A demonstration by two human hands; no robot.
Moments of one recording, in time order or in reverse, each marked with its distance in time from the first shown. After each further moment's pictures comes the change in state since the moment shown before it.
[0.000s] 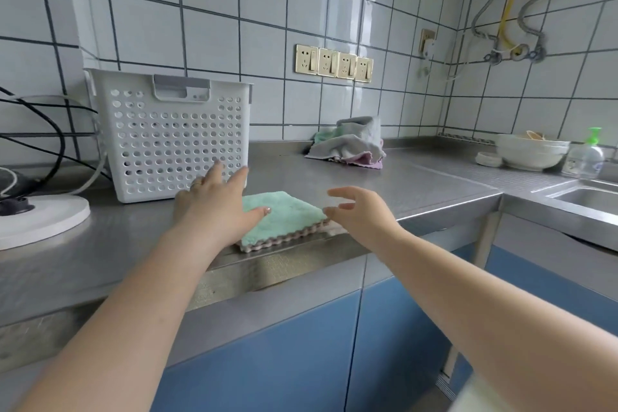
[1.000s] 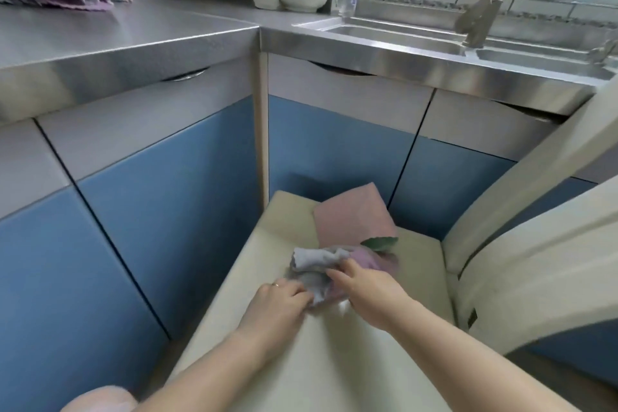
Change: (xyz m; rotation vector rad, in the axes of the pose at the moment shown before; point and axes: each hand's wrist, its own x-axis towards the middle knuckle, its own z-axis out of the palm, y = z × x) left_hand -0.242 0.298 0.332 -0.321 -0.392 1.134; right_hand -0.290 0.362 -0.117 -0.975 -0.463 0.456
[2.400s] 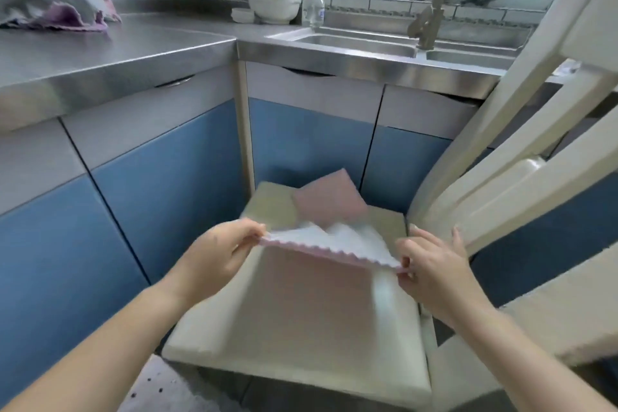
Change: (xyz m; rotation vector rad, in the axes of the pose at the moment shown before) left_hand -0.057 0.013 -0.137 -0.463 0.267 0.048; right_hand -0.173 0.030 -0.029 0.064 0.605 0.276
